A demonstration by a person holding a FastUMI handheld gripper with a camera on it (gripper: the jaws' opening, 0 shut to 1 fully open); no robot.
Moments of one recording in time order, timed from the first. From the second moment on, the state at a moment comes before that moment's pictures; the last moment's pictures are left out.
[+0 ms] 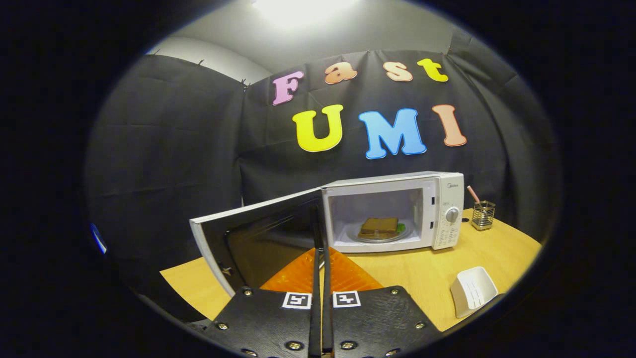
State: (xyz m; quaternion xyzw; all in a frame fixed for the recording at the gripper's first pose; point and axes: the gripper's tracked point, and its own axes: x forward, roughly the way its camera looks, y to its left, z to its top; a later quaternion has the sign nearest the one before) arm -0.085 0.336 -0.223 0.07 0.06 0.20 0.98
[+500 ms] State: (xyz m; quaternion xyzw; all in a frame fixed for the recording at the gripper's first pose) arm -0.135 0.428 -0.198 0.08 0.04 0.29 0.95
